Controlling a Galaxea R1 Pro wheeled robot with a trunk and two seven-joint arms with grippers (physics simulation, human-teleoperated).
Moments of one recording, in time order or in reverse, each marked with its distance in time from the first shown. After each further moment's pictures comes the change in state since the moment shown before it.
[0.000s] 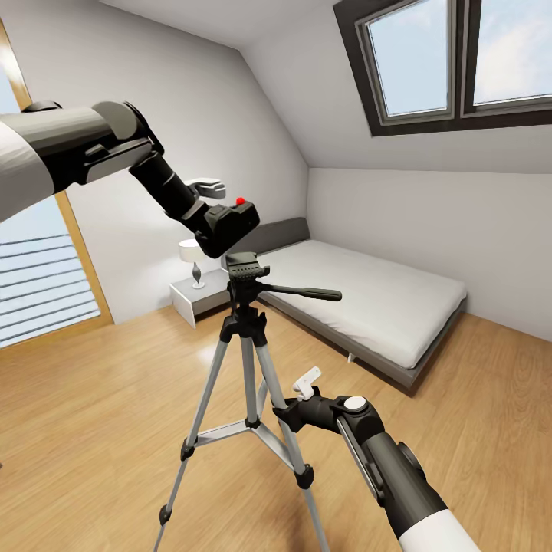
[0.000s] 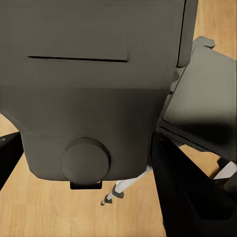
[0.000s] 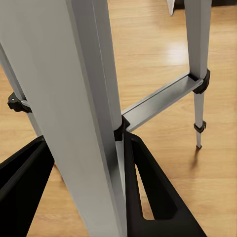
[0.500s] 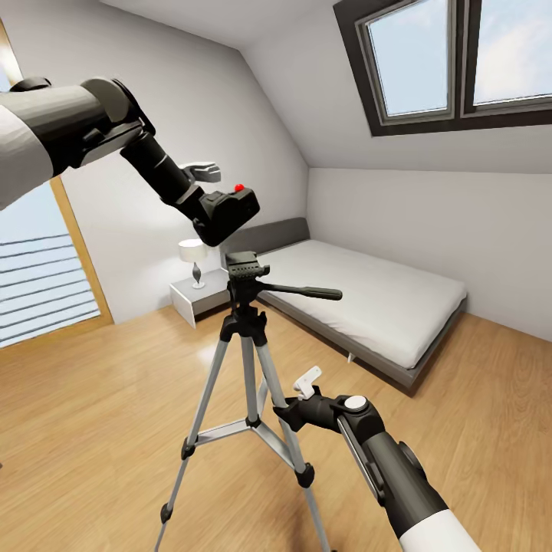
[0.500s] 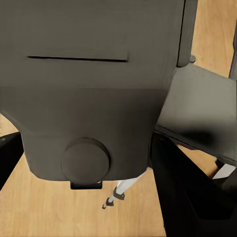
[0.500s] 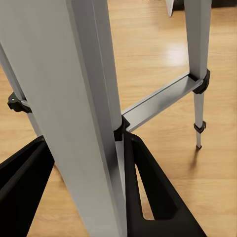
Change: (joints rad) left arm -0.031 -0.043 -0.011 0.132 -0.120 -0.061 -0.199; right arm 0.000 -0.001 -0.001 -0.008 0.004 0.002 0.000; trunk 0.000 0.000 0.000
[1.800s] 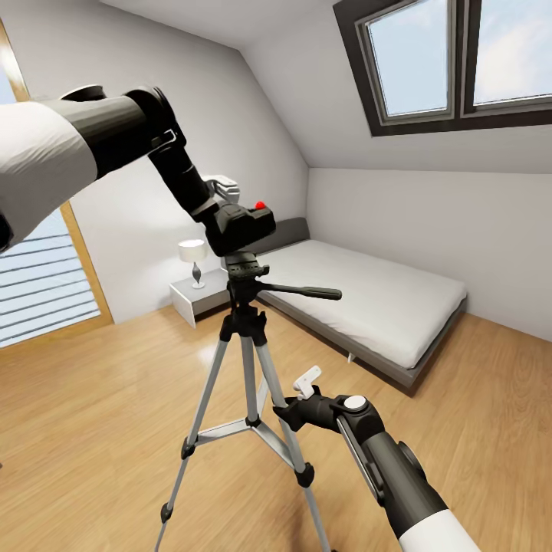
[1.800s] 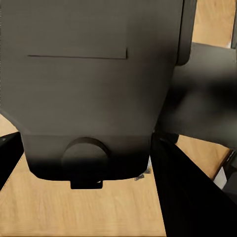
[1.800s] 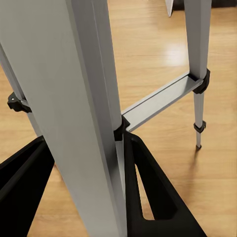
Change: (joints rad) left arm 0.017 -0.132 -0.050 0.094 -0.226 -0.174 -0.185; right arm 0.000 0.002 0.001 -0.001 0.004 0.002 -0.002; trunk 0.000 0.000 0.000
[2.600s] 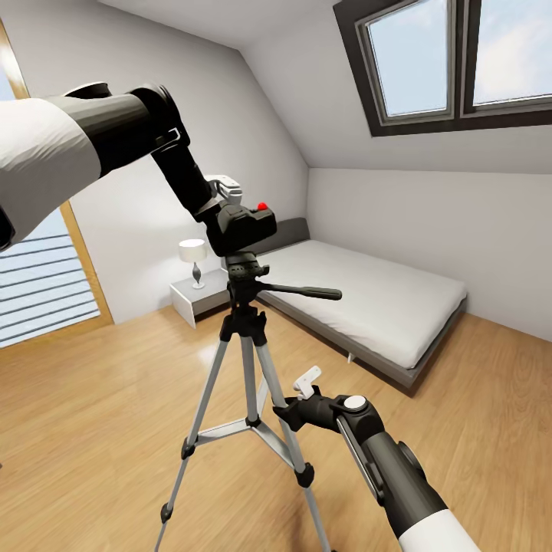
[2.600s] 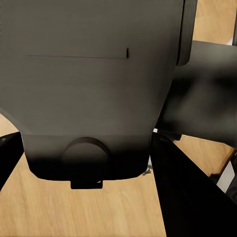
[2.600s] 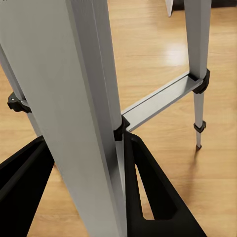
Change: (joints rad) left arm -0.010 -0.015 -0.031 -0.004 0.002 -0.018 0.001; right arm -0.001 0.001 -0.001 0.003 -0.001 -0.001 -0.001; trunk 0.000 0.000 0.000
